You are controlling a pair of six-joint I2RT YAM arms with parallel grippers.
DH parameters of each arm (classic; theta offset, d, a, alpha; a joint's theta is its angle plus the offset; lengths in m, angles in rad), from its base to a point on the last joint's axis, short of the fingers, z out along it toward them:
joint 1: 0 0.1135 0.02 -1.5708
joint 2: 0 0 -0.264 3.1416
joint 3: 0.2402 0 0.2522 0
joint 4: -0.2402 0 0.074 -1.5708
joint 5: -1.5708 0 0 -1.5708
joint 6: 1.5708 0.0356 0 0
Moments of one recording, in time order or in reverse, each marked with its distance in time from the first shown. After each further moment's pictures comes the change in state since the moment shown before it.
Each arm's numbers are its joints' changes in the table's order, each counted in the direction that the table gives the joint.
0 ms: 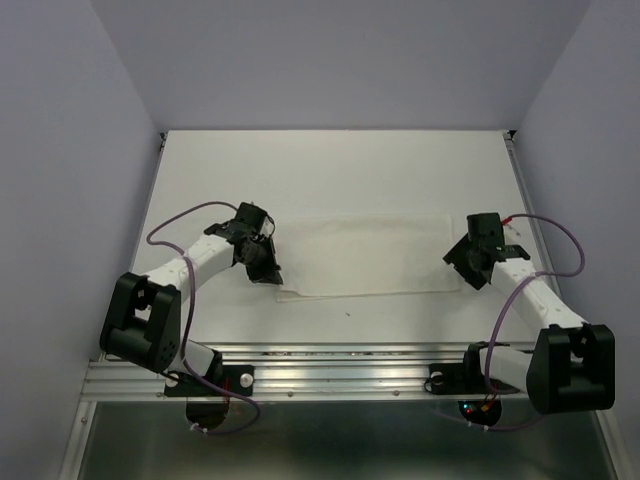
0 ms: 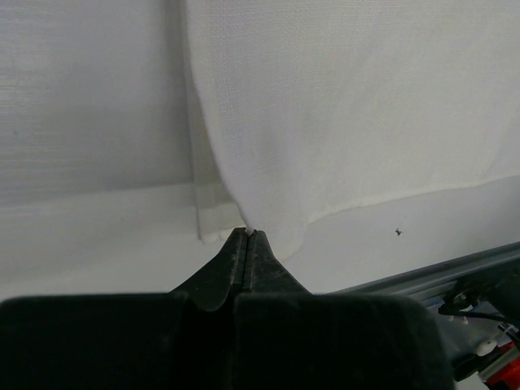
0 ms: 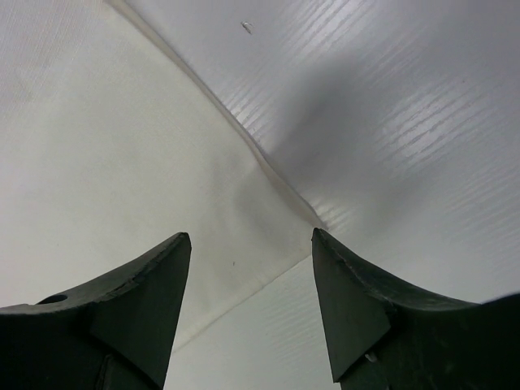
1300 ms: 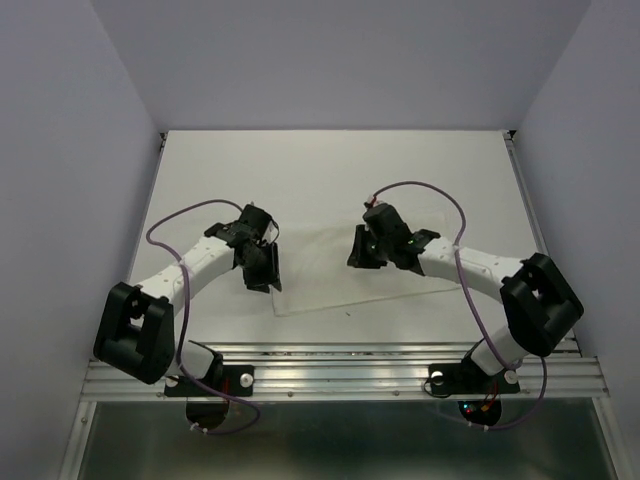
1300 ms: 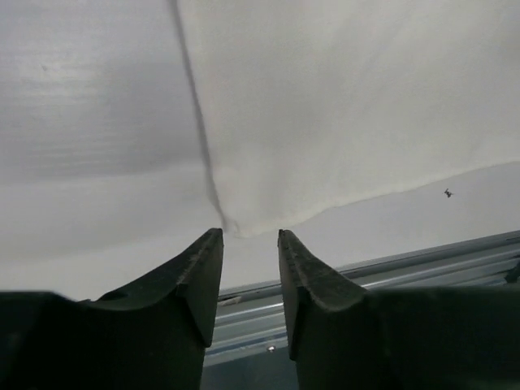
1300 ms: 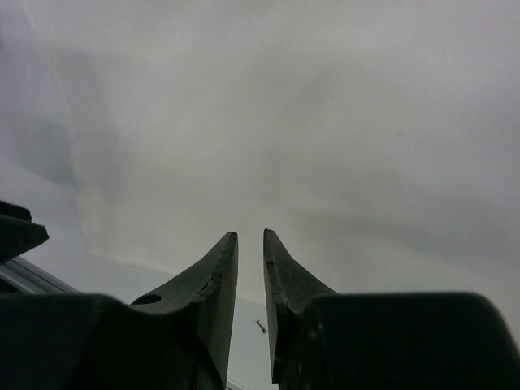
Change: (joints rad) left arm -0.058 -0.049 0.012 -0.172 0.069 0.091; right arm 0.700 0.391 0.256 0.336 0.256 -0.151
